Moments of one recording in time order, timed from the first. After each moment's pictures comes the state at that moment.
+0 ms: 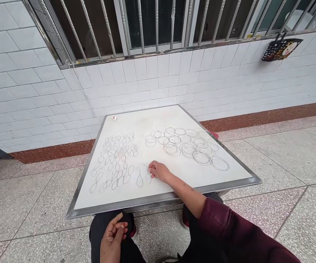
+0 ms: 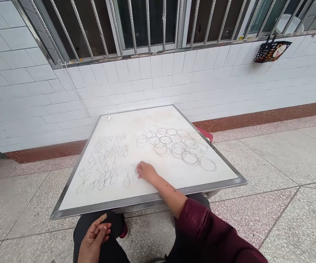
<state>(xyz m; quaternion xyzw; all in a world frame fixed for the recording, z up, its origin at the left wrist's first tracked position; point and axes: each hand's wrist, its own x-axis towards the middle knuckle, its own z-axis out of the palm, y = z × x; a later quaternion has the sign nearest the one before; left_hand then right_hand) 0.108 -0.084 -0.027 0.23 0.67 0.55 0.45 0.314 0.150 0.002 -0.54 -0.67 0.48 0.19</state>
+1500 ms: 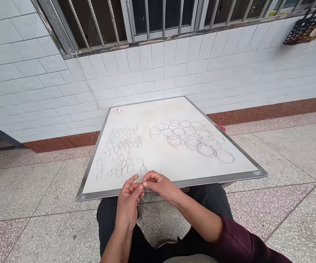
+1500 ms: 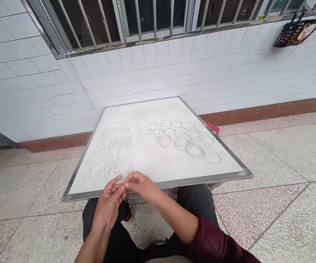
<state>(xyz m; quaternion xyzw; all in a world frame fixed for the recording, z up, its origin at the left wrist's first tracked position) 0.169 -0.033 0.063 0.25 0.54 0.60 0.53 0.304 0.033 0.042 -0.29 -0.51 0.72 0.36</state>
